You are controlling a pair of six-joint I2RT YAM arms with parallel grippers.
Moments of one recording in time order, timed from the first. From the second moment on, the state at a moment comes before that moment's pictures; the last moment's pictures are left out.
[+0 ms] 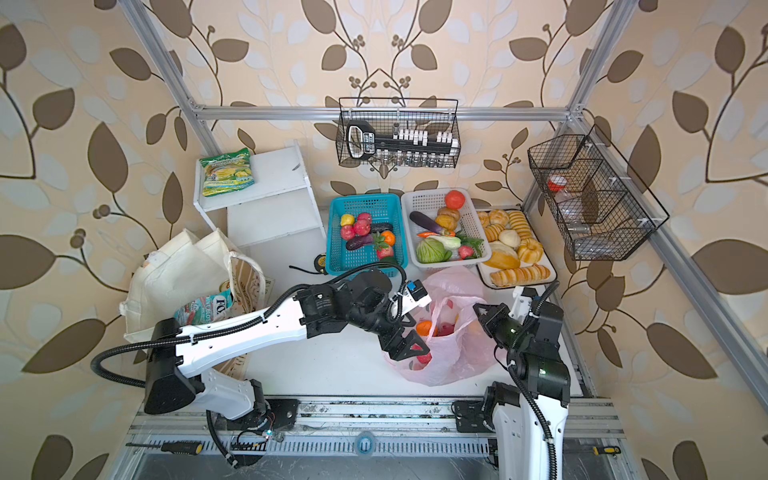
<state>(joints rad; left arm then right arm) -1.09 1.50 1.30 -0.53 0.41 -0.22 -0.31 0.47 0.63 -0.78 -0.62 0.79</state>
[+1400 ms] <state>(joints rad) -0.86 1.41 1.57 -0.67 0.42 -0.40 -0.19 0.60 1.03 -0.99 -0.54 0.48</state>
